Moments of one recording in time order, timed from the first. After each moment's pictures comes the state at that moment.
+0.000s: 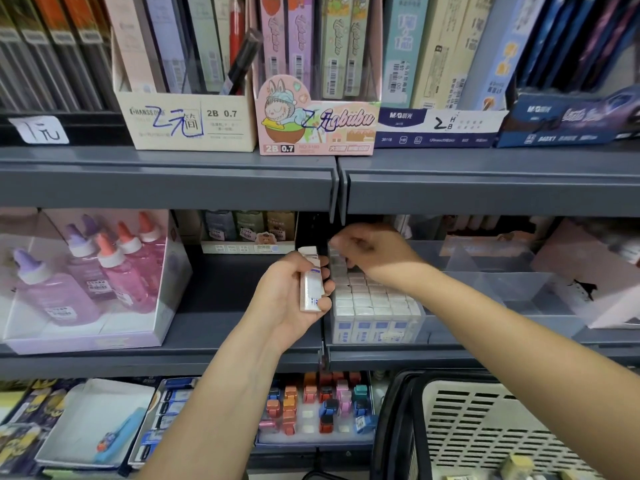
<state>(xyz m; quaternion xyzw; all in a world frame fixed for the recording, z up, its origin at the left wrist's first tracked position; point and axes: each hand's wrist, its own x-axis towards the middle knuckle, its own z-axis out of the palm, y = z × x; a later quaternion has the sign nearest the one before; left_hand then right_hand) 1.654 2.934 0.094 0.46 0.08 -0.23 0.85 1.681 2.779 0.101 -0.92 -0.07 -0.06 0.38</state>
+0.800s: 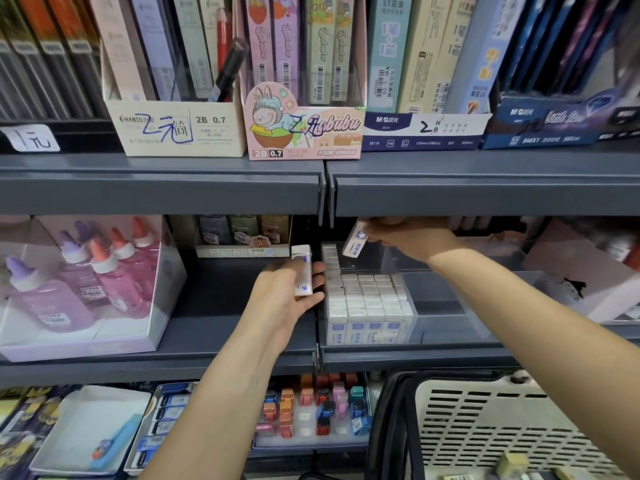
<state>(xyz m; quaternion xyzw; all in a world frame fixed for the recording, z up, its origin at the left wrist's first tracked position) 1.657 2.928 0.088 0.56 0.10 -0.11 0.81 1.682 2.739 0.130 -0.92 0.03 -0.05 0.38</state>
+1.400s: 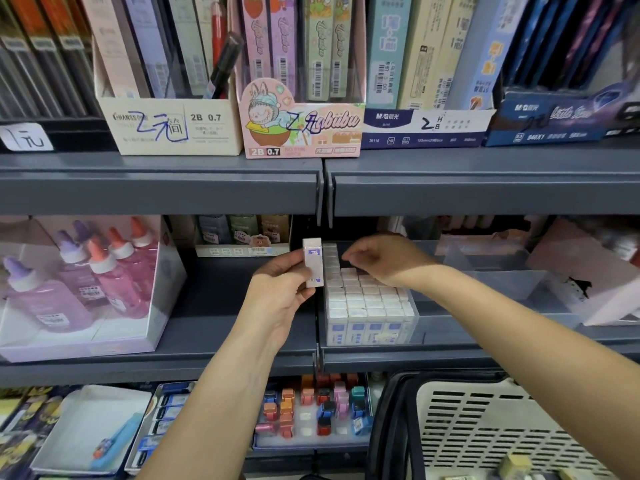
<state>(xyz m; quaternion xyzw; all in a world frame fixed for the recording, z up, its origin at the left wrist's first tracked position) 1.666 2.927 0.078 0.57 0.07 -0.07 0.81 1.681 2.755 0.102 -0.96 -0.06 0.03 0.25</state>
